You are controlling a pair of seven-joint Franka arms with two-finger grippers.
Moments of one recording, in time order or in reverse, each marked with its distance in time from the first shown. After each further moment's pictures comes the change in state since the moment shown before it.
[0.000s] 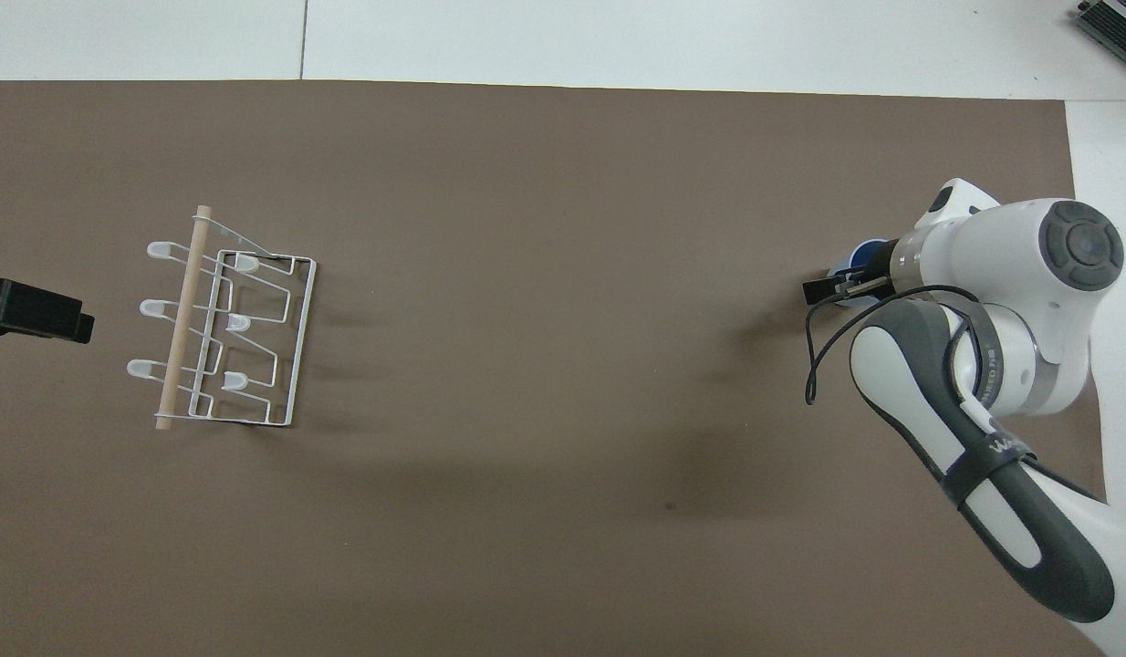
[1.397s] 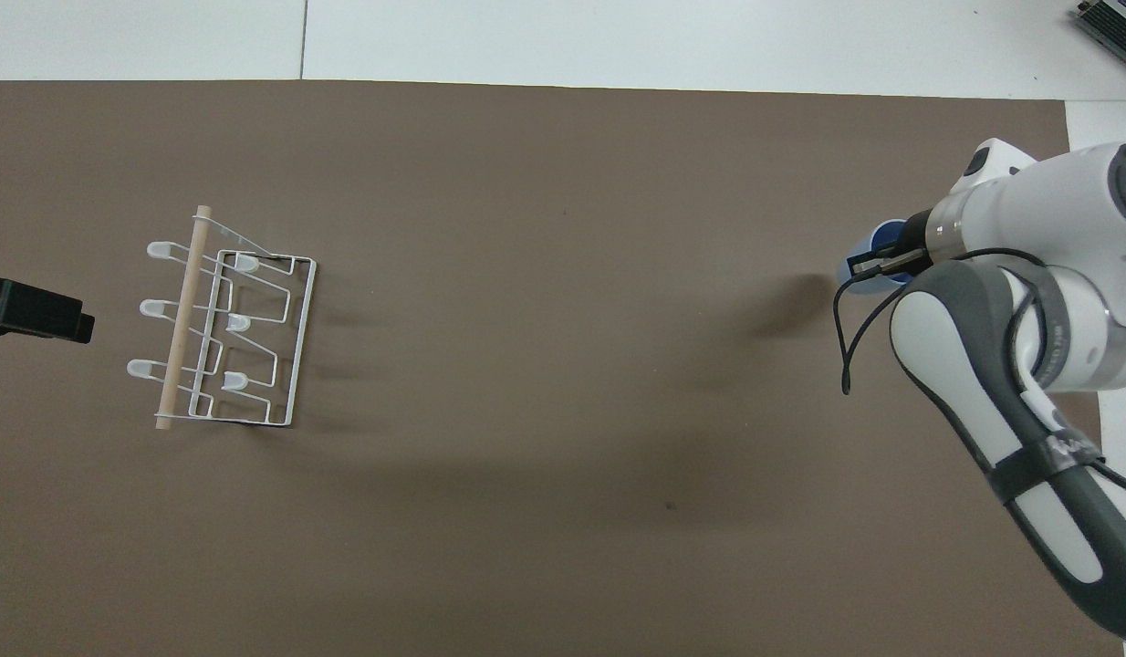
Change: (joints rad) left arm 0.000 0.000 -0.001 0.000 0.000 0.000 0.000; right arm -0.001 -0.034 -0.001 0.186 -0.003 -0.265 -0.011
